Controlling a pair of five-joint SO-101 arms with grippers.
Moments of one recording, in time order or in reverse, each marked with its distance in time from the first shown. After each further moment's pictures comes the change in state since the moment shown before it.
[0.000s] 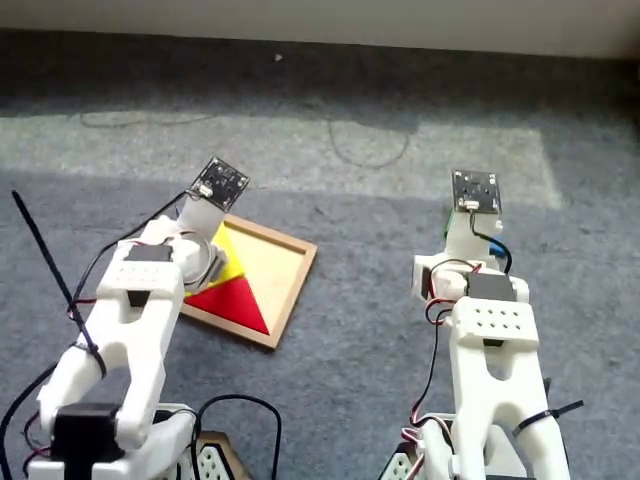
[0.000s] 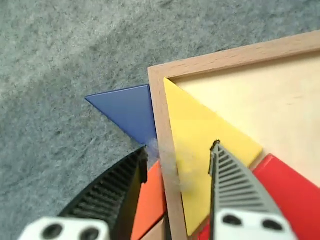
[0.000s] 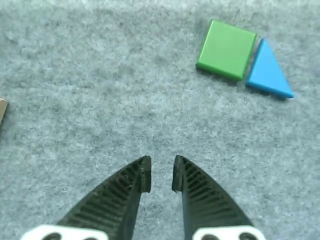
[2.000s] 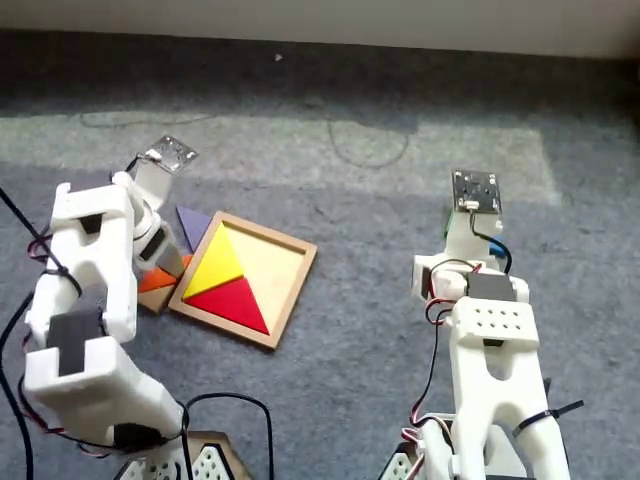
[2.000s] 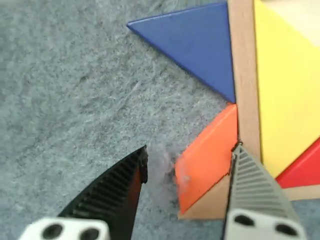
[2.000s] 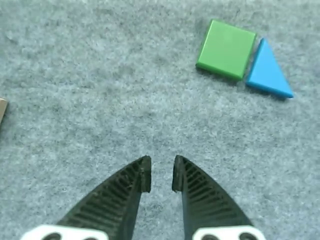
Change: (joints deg) left arm -14.2 31.5 -37.0 29.0 -13.4; right arm 0.0 0.0 0.1 0.0 0.0
